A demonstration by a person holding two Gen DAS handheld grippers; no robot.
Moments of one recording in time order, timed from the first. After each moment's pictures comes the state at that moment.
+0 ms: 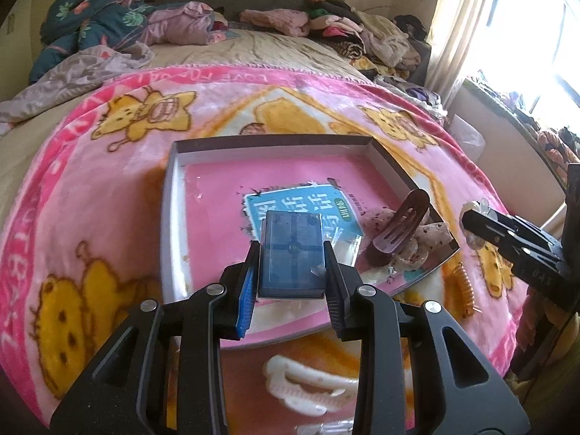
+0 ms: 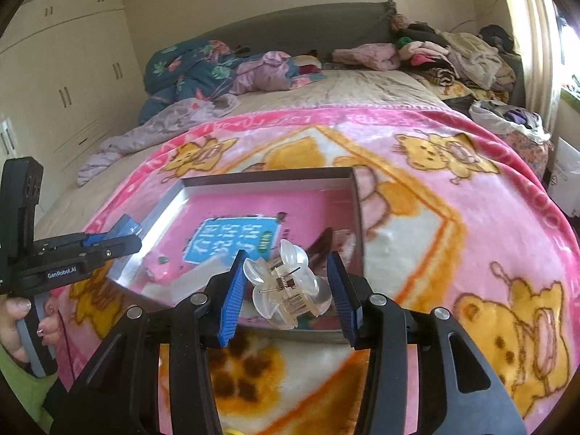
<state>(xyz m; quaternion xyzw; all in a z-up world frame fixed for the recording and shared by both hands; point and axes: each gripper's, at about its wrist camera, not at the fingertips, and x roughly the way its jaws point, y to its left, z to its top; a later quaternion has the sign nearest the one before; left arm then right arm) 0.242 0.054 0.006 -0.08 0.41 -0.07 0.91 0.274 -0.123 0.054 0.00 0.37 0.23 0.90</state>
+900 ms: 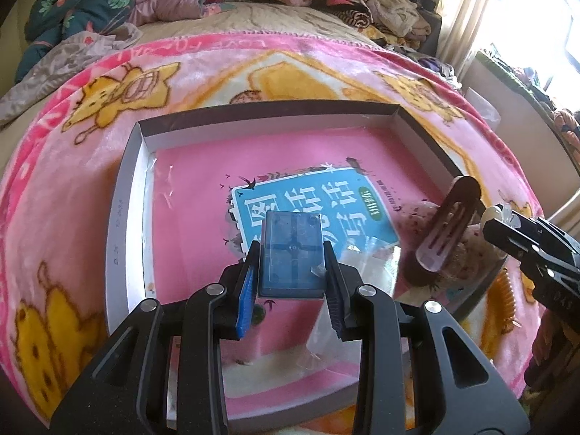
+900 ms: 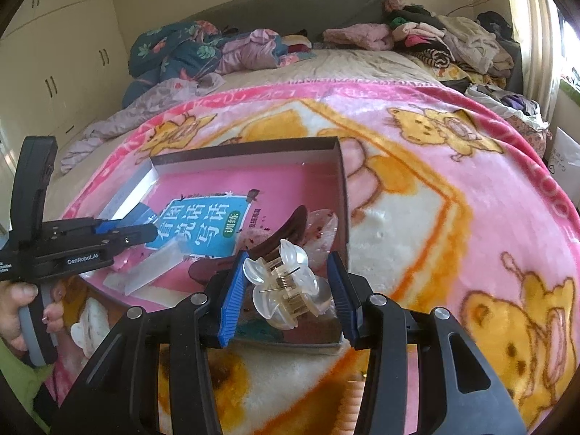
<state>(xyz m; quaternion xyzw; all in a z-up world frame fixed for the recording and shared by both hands) 0.300 0.044 -0.040 -0.06 0.46 -0.06 0.88 0.303 -0.120 0.013 -0.02 0.40 0.22 0.89</state>
